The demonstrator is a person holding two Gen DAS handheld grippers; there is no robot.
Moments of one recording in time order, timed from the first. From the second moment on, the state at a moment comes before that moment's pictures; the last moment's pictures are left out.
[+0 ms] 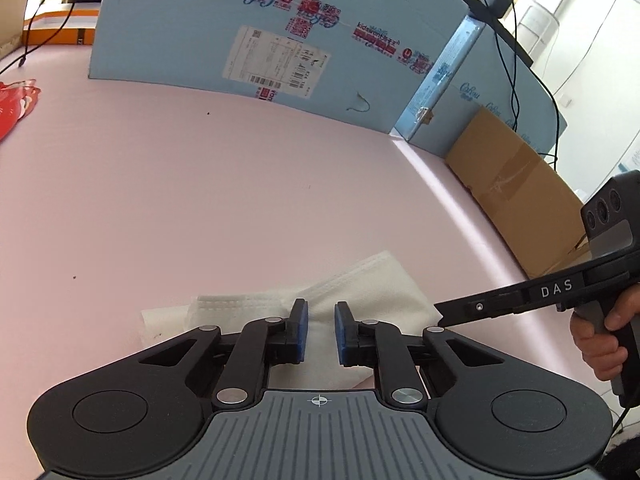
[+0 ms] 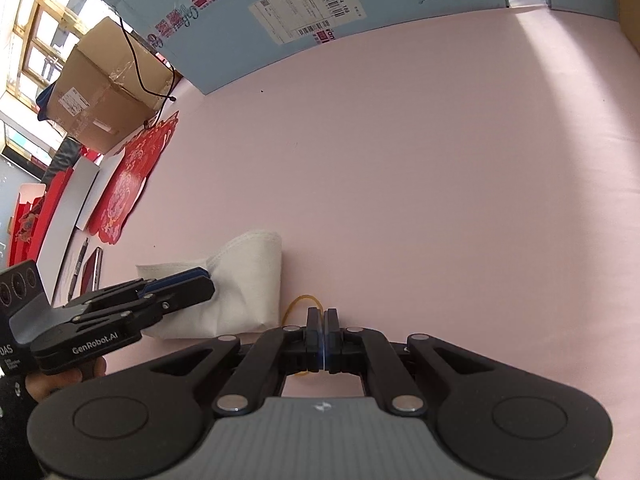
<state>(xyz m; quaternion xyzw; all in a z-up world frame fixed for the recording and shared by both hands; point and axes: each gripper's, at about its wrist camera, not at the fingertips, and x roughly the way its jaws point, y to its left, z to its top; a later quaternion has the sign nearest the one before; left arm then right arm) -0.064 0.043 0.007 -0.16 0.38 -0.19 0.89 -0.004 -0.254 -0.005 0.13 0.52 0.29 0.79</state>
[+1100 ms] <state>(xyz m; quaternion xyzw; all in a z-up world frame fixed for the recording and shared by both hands) -0.094 -0.073 0.037 0.30 0.27 -0.24 0.88 -0.006 -0.293 -0.050 0.44 0.55 0.21 0.68</state>
